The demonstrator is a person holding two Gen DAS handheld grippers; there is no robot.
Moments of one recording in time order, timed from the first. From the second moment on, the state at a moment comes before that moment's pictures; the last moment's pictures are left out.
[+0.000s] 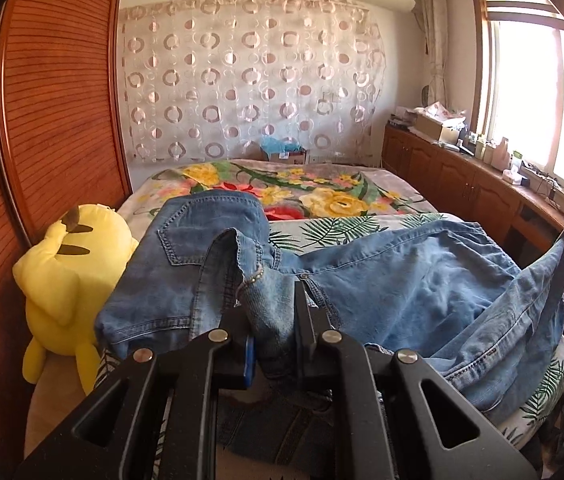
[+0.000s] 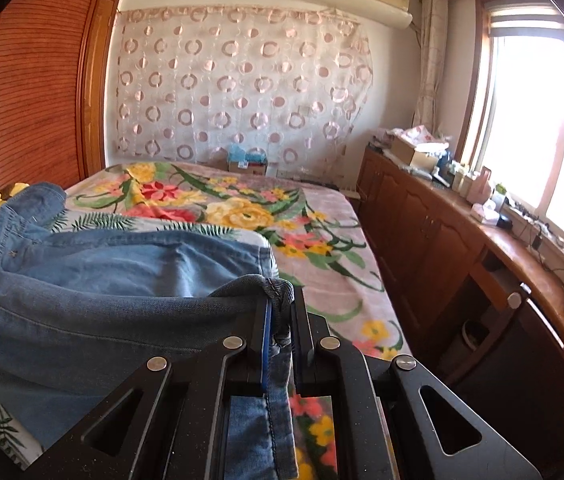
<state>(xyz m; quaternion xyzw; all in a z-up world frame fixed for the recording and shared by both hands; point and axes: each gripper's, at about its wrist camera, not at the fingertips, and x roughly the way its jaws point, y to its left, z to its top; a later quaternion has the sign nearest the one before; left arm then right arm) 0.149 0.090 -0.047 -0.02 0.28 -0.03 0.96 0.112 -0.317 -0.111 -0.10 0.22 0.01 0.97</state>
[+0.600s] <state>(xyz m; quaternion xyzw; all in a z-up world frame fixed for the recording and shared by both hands) 0.240 0.080 -0.018 -0.01 0.27 -0.04 0.96 0.198 -0.314 -0.049 -0.11 0.18 -0.01 0.98</state>
